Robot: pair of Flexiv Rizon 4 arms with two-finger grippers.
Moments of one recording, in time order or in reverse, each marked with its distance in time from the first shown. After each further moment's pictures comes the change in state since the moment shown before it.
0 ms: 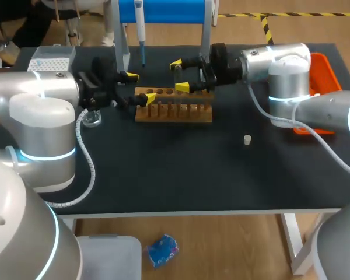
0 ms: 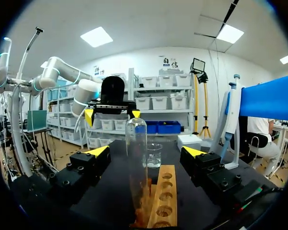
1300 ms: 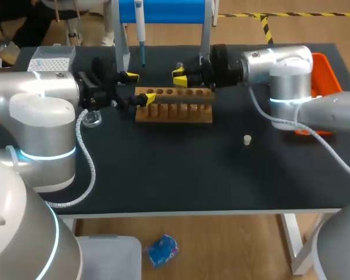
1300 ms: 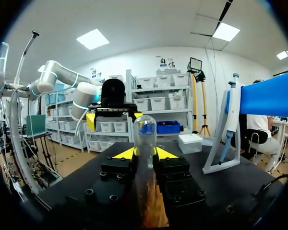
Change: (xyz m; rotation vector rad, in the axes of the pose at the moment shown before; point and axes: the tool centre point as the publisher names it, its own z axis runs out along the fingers) left arm 0.000 0.000 0.000 0.000 0.000 0.000; right arm 0.011 0.003 0.001 -0.005 -0.013 0.032
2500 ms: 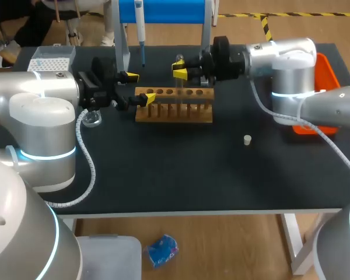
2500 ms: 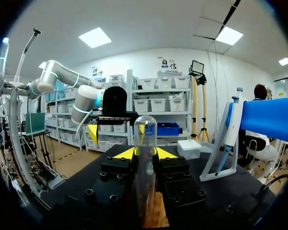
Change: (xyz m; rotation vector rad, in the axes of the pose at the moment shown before) left arm 0.000 0.000 0.000 0.000 0.000 0.000; right arm 0.003 0.031 0.001 0.004 -0.005 -0.036
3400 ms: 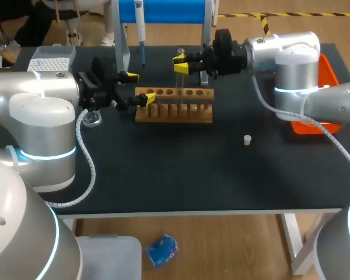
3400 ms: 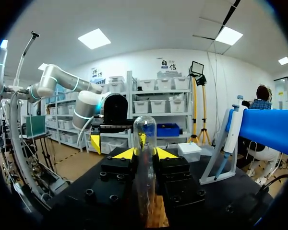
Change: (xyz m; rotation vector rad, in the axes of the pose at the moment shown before) left arm 0.000 0.000 0.000 0.000 0.000 0.000; right arm 0.004 0.021 -0.002 -0.003 -0.001 0.011
